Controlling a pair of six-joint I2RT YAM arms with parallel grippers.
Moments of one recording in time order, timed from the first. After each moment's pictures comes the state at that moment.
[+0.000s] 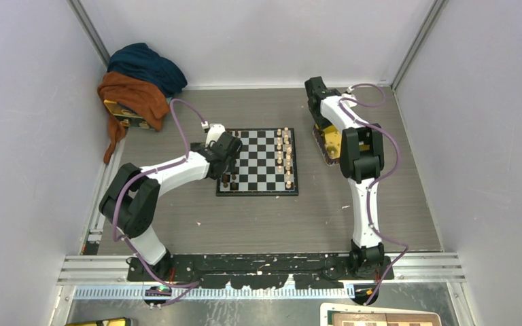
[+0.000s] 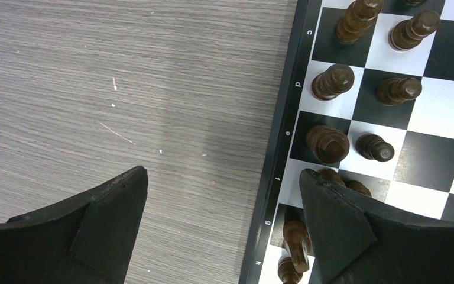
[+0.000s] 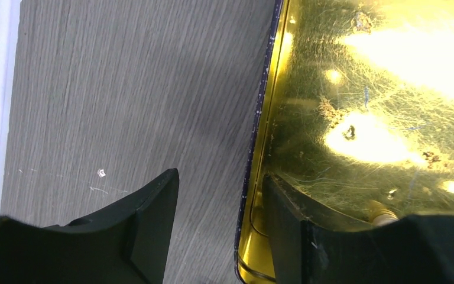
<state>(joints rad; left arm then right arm) -0.63 1.68 1.06 -0.42 -0.66 -0.56 0.22 2.34 1.99 -0.77 0.58 1.36</state>
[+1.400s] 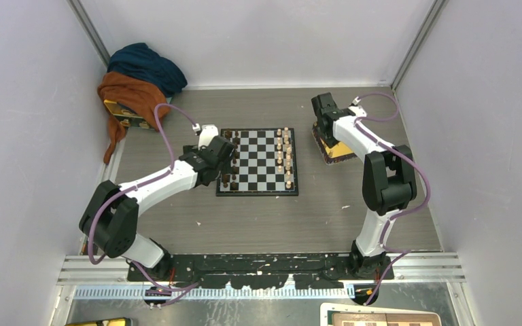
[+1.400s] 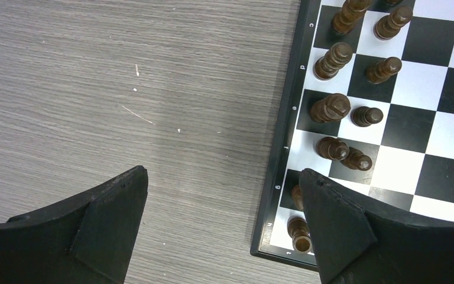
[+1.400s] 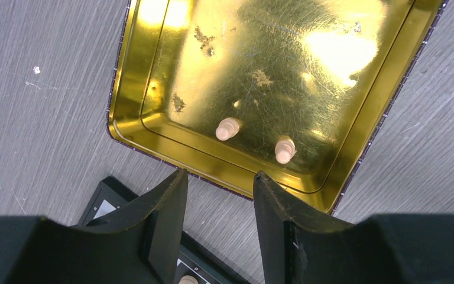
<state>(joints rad) -0.65 1.50 0.96 -0.44 -0.66 -0.58 0.26 1.84 1.40 -0.65 0.55 1.18</state>
